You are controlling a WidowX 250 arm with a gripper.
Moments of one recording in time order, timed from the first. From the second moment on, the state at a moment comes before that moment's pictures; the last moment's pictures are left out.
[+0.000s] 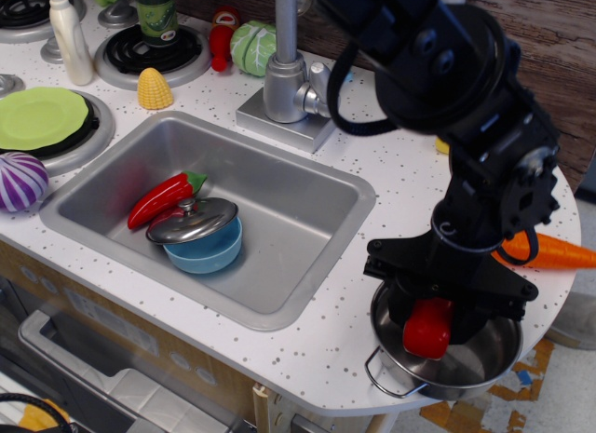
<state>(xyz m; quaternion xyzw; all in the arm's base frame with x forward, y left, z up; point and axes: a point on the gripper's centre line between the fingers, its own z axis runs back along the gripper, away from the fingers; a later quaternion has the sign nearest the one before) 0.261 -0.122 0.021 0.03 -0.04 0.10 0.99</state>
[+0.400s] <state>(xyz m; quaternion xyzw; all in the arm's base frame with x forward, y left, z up) 0.279 -0.111 0.090 0.05 0.02 0.08 1.00</state>
